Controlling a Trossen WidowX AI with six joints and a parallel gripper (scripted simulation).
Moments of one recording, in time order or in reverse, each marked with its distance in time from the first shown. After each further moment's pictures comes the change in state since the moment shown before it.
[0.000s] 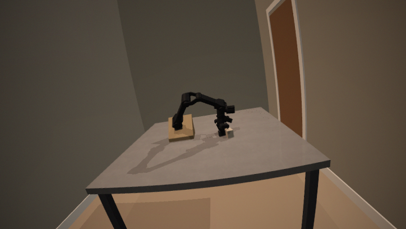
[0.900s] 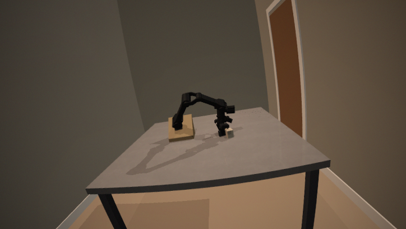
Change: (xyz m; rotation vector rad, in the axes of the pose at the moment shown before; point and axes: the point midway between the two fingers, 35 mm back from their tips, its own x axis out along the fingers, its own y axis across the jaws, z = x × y) arm 0.000 0.000 0.000 0.000 0.002 0.000
